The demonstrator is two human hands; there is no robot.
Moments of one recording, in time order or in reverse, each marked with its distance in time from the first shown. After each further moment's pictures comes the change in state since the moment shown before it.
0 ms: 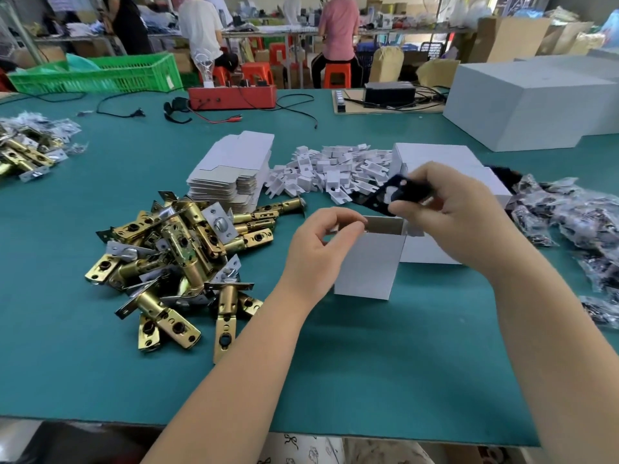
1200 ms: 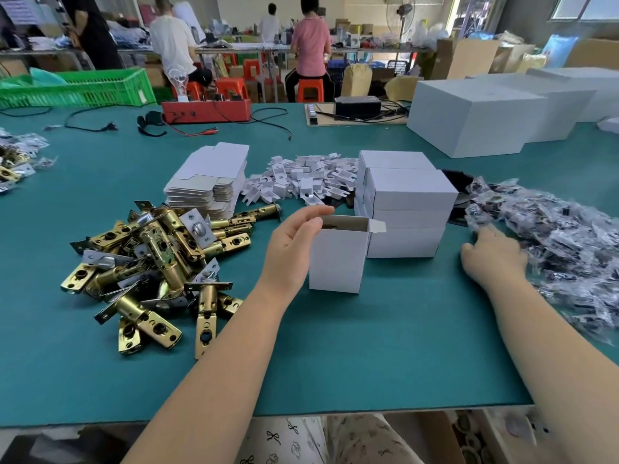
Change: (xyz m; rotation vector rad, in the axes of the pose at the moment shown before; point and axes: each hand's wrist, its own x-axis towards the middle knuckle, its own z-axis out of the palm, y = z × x) left_hand -0.001 -0.007 0.004 -0.217 -0.024 -0.125; right_hand -0.044 0.150 -0.037 -0.730 0.062 0.839
